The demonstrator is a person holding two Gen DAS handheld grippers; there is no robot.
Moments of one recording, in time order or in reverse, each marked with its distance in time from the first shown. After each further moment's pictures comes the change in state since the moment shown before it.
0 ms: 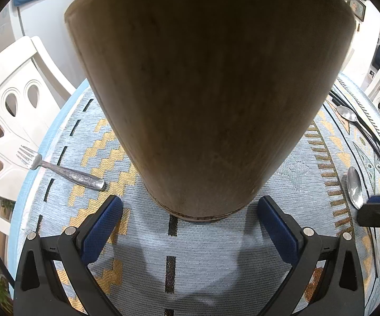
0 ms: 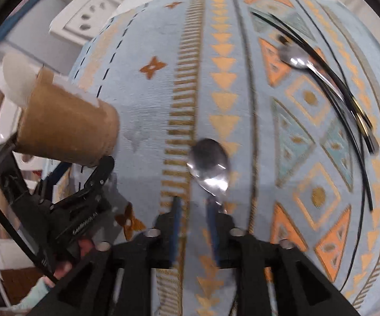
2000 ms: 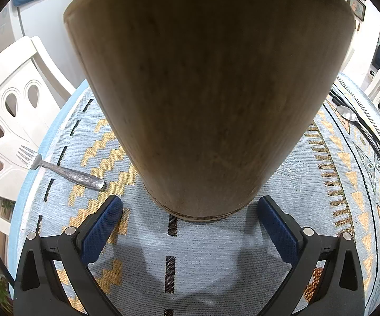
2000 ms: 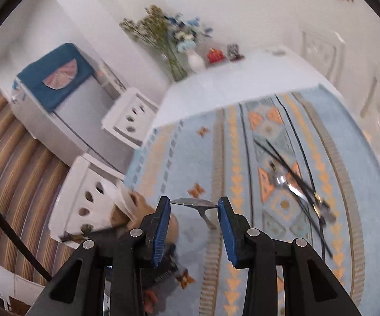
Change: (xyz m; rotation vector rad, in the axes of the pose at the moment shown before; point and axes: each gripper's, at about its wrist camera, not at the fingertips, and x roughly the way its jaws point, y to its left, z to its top) left arm 0.000 -0.001 0.000 0.002 0.001 0.001; right arm -0.166 0.015 0.017 0.049 -0.533 0.193
